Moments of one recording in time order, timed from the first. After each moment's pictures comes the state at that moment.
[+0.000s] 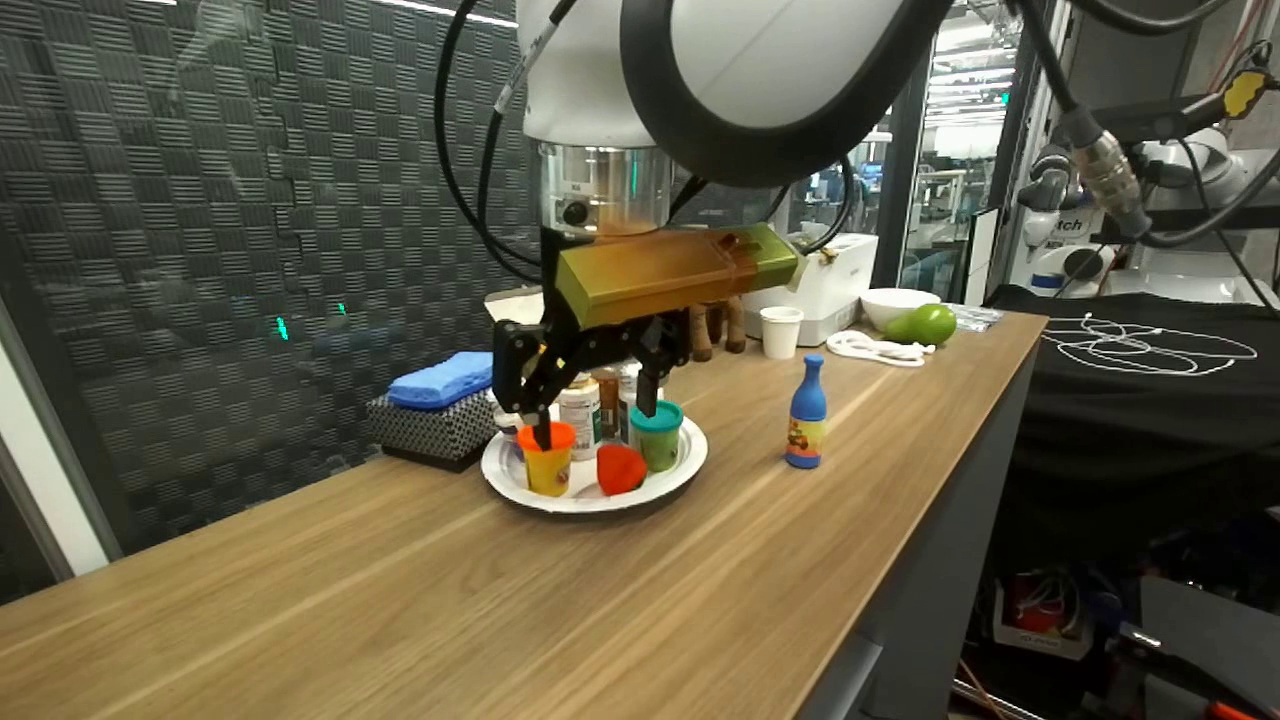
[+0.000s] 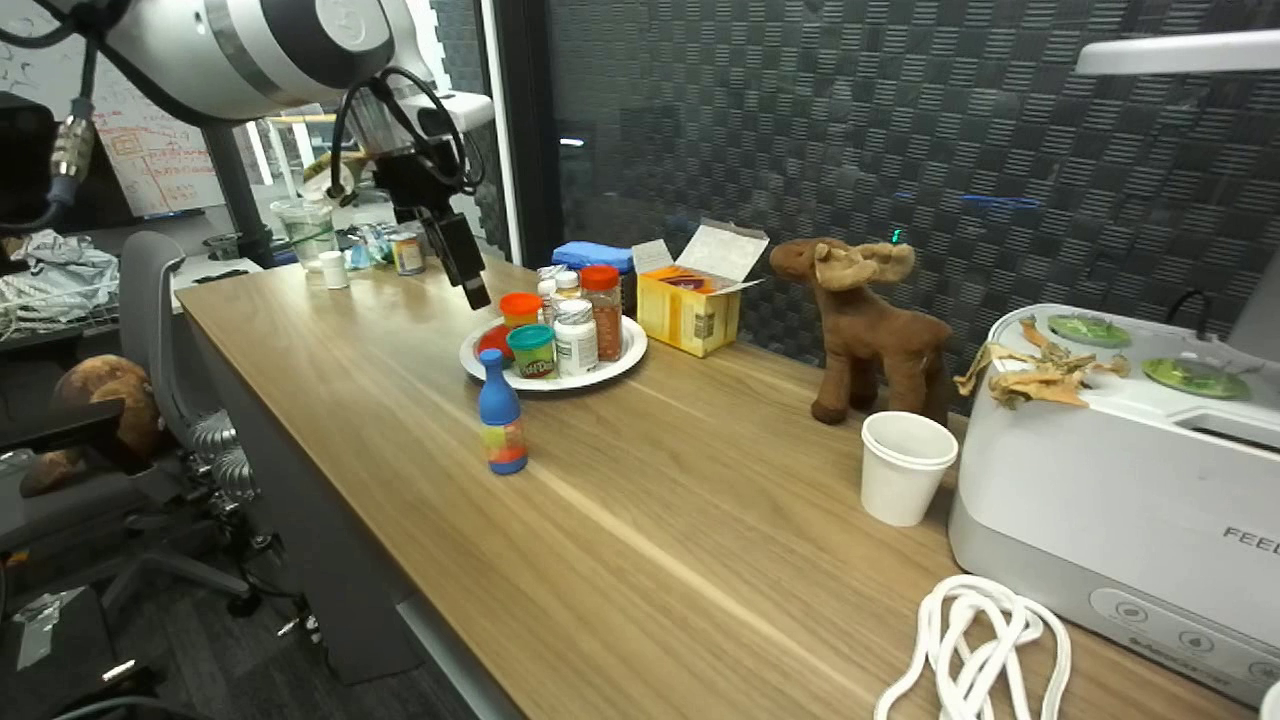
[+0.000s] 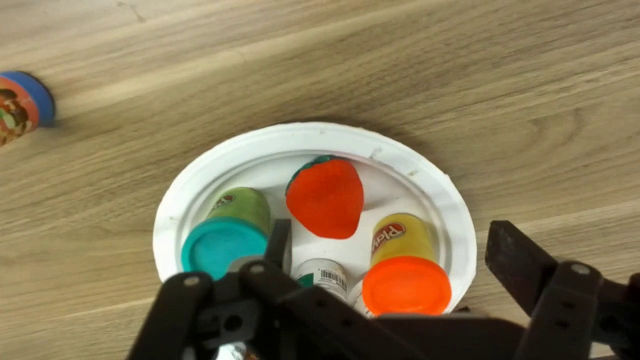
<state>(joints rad) 0.23 0.17 0.12 -2.08 -0.27 2.40 0.80</state>
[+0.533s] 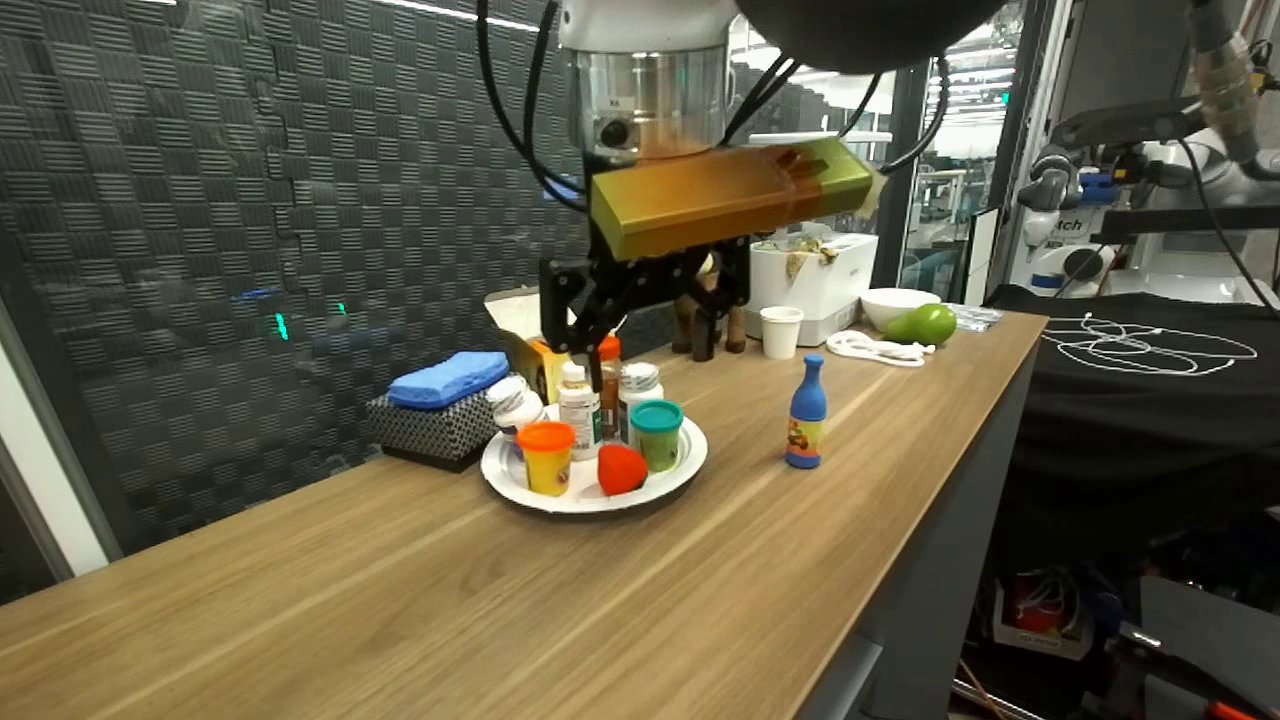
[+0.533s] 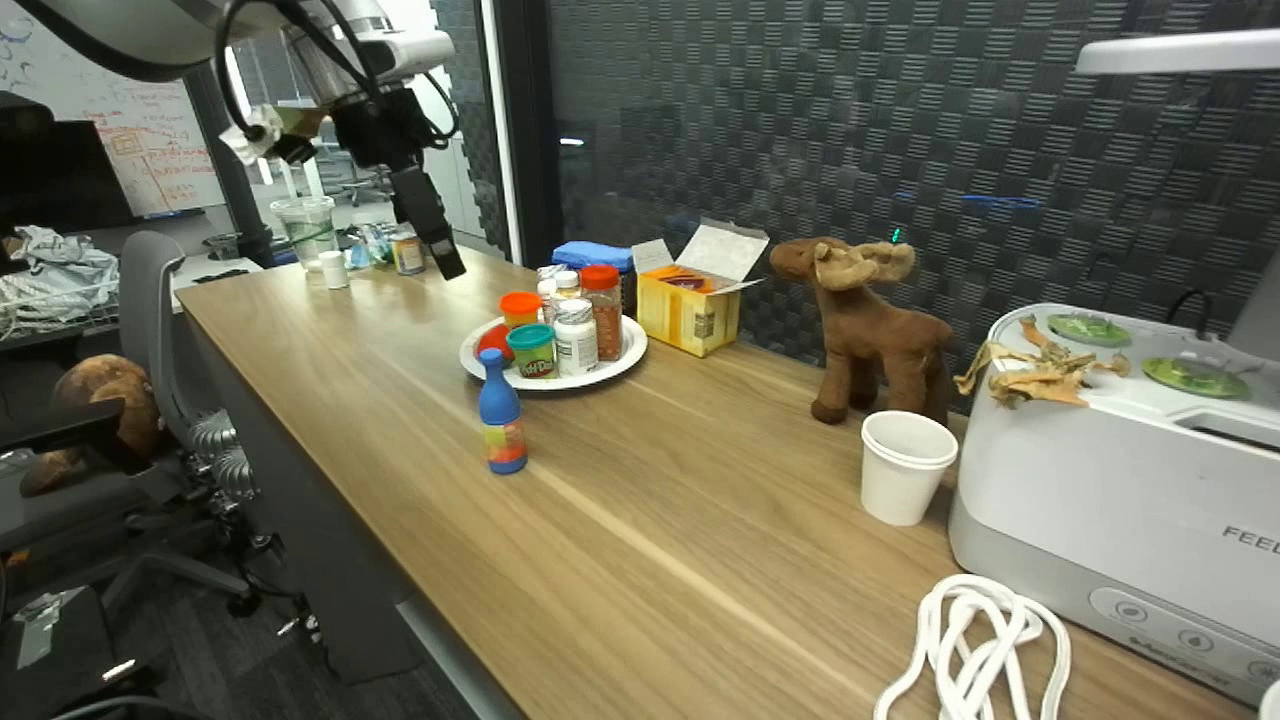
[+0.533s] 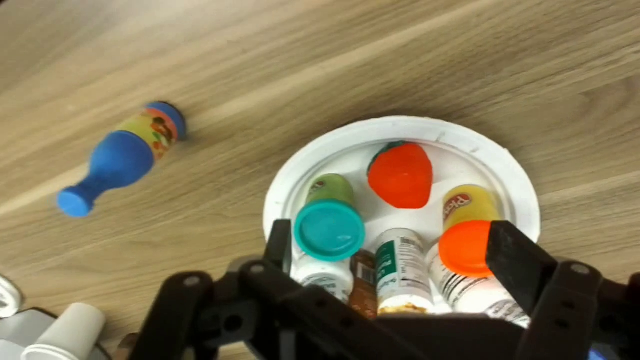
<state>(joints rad) 0.24 0.02 0.13 -2.15 -0.40 2.25 1.02</state>
